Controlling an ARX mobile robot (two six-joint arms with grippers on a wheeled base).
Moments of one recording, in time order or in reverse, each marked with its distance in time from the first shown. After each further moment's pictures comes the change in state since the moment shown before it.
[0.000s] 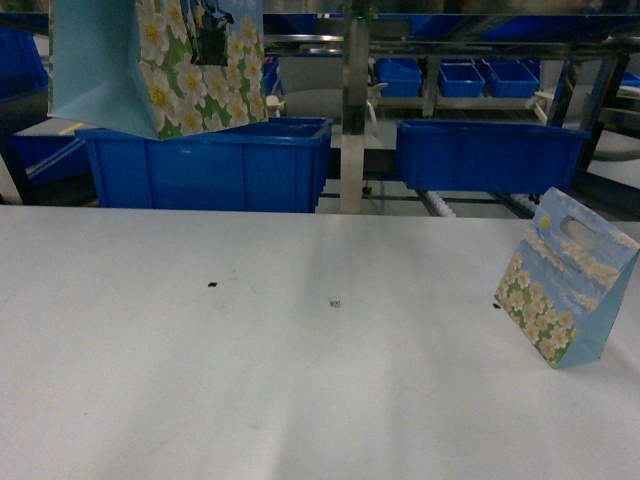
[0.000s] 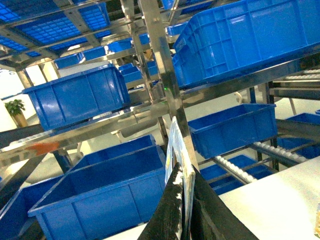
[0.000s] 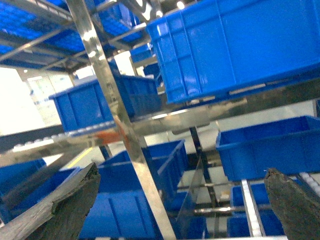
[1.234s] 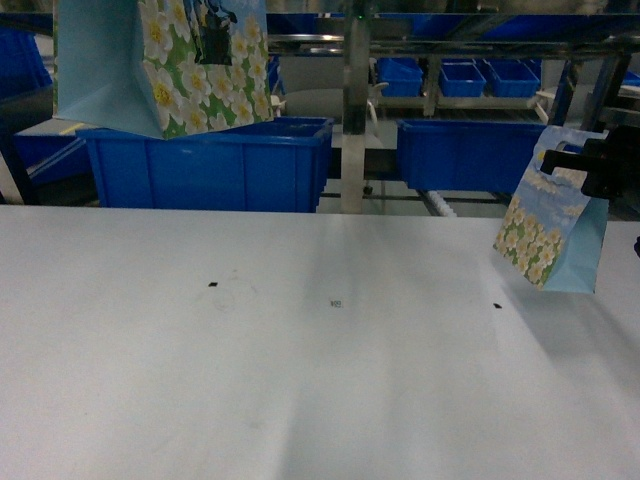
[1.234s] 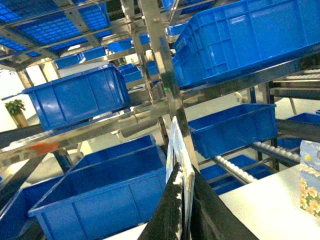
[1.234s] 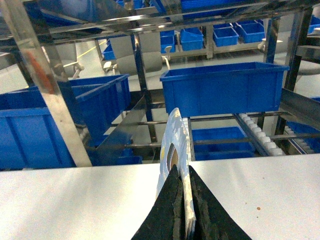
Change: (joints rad) left arm 0.000 0.000 0.000 0.000 0.000 0.000; right arm -0.059 0.509 0.077 0.205 0.048 -0.201
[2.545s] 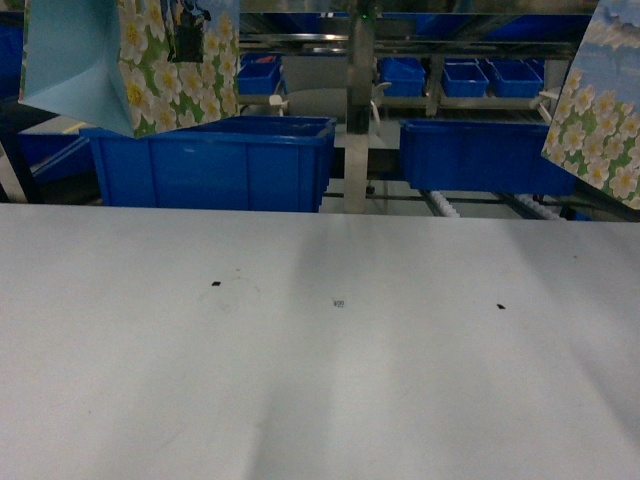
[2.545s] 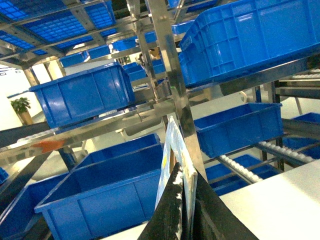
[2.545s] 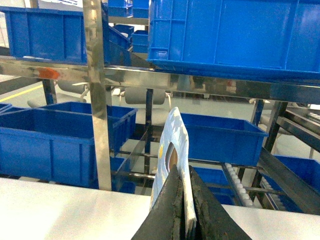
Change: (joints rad) left arm 0.005 0.000 0.000 0.000 -0.006 0.000; right arm 0.124 -0.690 -0.257 -0.307 0.092 -0.193
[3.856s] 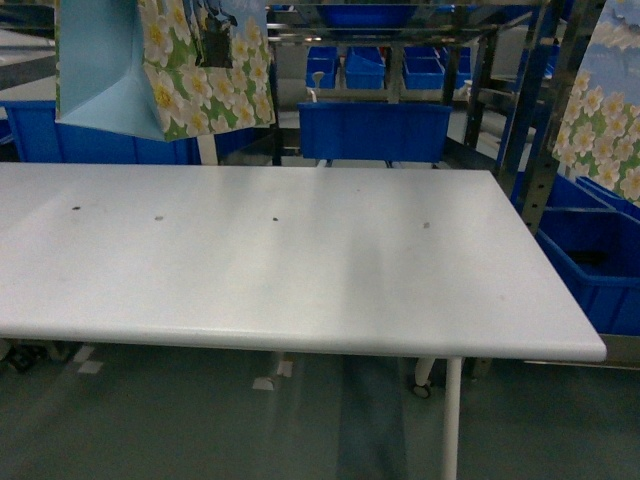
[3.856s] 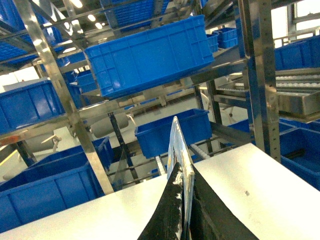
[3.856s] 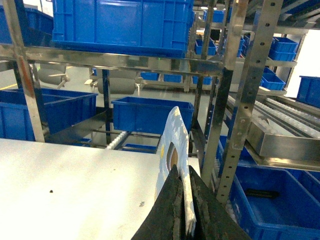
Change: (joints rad) left arm -0.005 0.001 0.000 -0.002 0.006 0.000; right arm 0.000 -0.010 0.000 -0.012 0.005 -0.008
